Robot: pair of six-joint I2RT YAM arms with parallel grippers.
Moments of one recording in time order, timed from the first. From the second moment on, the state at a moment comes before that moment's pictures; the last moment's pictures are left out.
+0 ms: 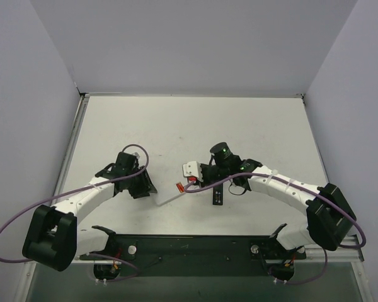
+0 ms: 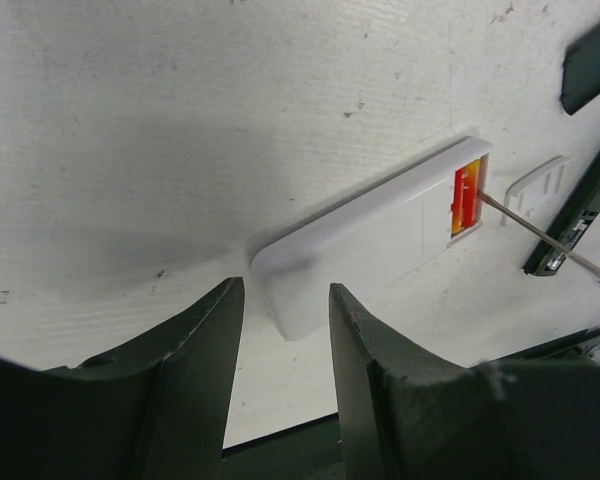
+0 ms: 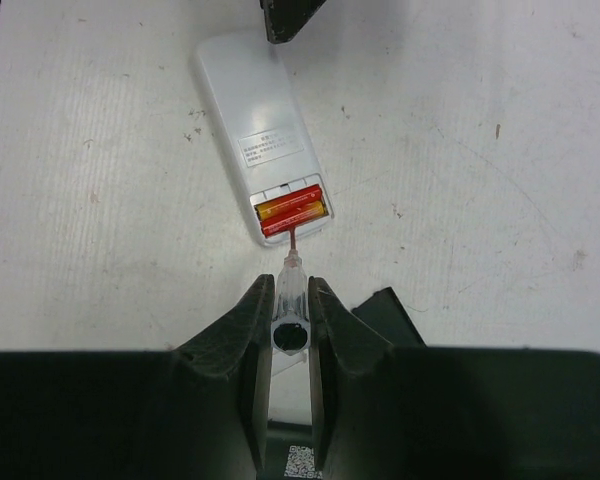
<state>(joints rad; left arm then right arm) -0.35 1.20 0.59 -0.43 0.22 -0.74 0.76 1.39 0.83 -0.19 -0.57 -0.83</state>
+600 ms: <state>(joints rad) -0.36 1.33 0.65 -0.40 0.22 -0.72 0.87 1.36 0.83 -0.22 -0.50 -0.84</state>
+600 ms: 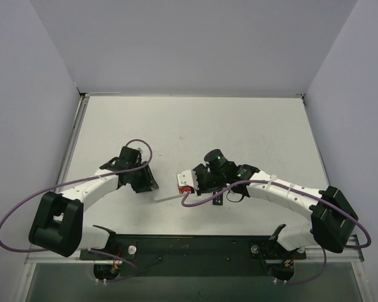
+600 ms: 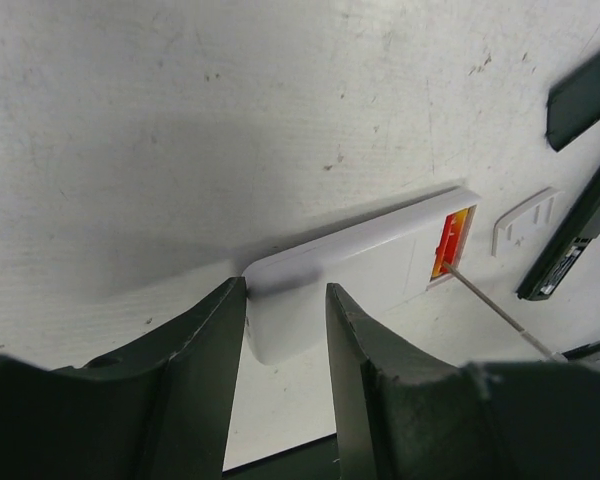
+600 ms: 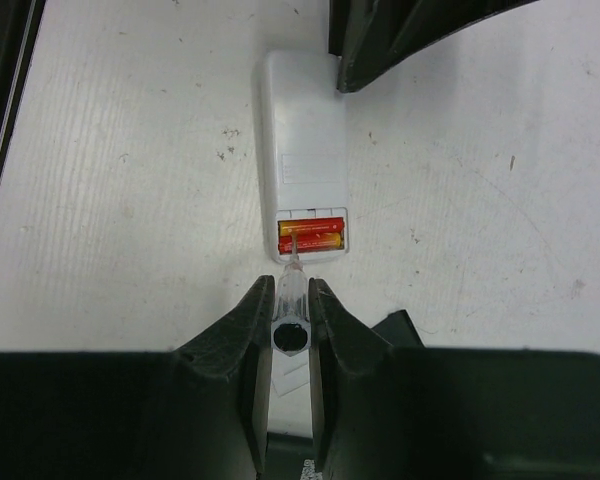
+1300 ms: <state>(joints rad) -0.35 1.26 0.76 -0.43 0.19 -0.70 0.94 1.36 0.83 -0.20 -0.36 -0.71</state>
